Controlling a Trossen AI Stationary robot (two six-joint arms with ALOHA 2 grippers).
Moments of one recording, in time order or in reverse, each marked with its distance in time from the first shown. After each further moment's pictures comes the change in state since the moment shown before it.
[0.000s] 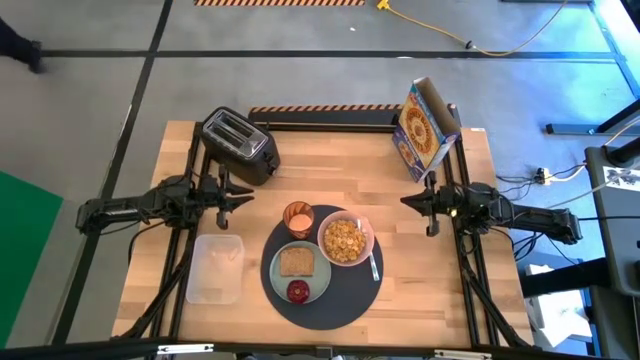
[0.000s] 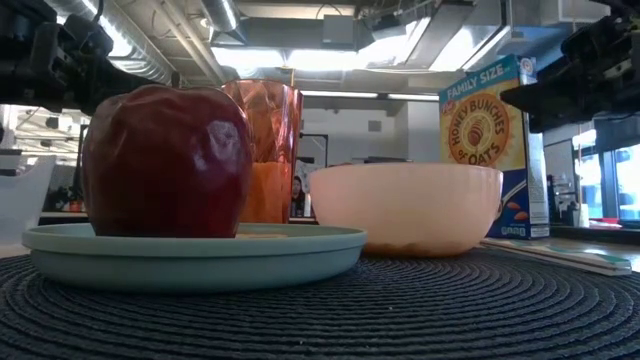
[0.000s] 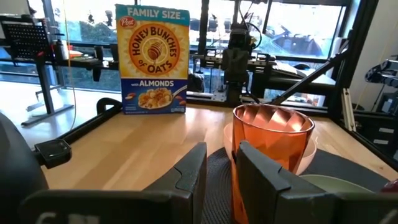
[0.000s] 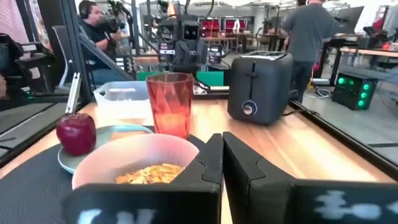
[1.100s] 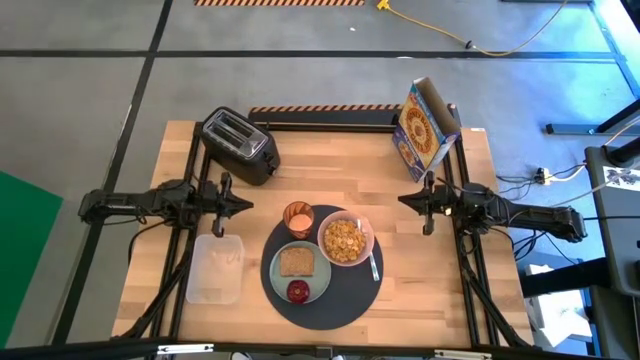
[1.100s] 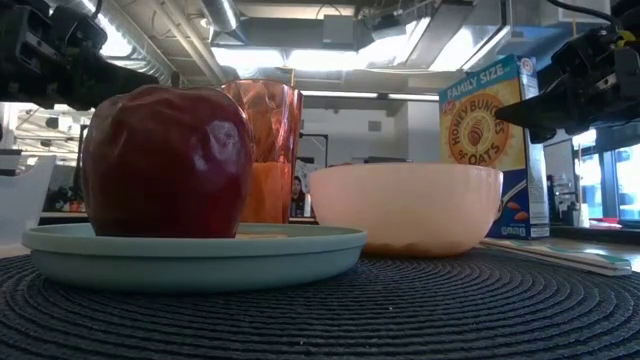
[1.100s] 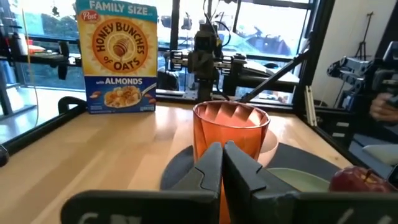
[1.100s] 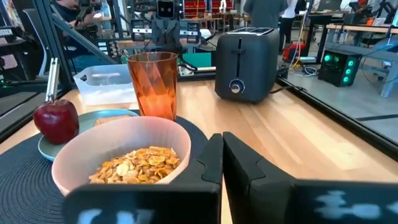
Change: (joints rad) left arm -0.141 0.000 -0.001 0.004 -0.026 -0.025; right arm 0.000 0.073 0.000 -0.016 0.074 0.026
